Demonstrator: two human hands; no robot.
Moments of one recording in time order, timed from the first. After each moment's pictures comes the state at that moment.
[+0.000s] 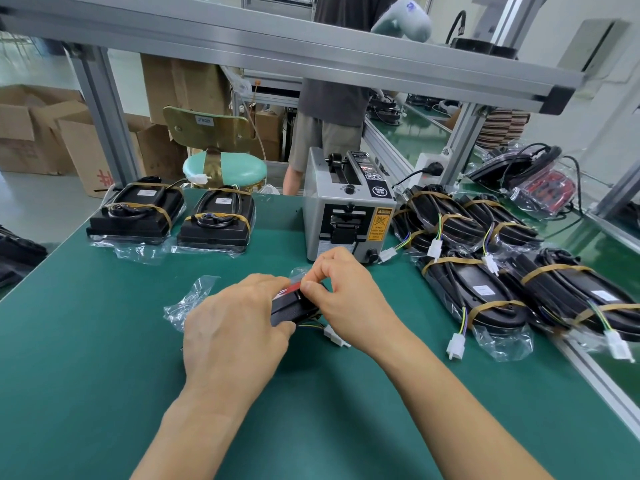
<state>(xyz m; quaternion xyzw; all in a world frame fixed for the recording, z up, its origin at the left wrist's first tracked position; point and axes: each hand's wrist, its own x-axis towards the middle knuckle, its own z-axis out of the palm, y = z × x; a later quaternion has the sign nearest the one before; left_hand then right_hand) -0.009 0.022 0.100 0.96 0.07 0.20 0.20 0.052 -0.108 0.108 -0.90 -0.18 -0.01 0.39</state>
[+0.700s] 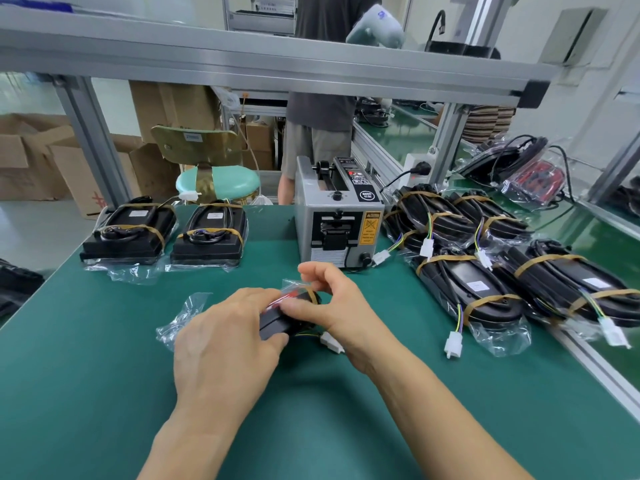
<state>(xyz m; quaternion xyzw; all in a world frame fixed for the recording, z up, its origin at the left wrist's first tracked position) -0.011 0.019 0.105 0.95 0.06 0.23 0.21 0.057 -0.113 0.080 -0.74 -0.10 0.08 0.66</state>
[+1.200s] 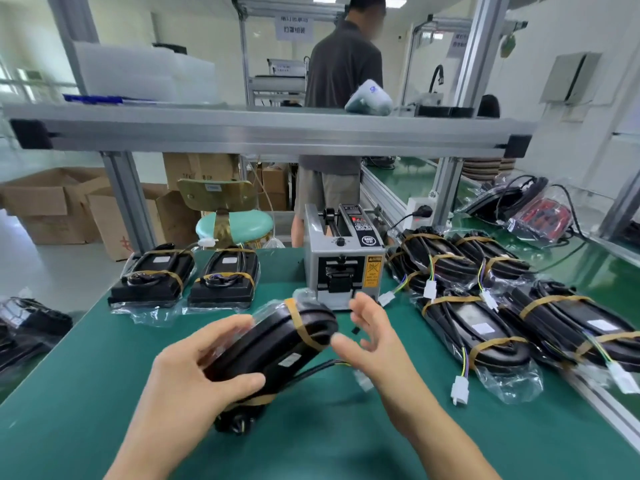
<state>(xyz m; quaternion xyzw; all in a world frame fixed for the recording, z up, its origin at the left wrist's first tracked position) -0.020 0.067 0.107 0.80 -0.02 0.17 0.57 0.040 -0.152 0.084 -0.73 -0.10 0.03 0.68</state>
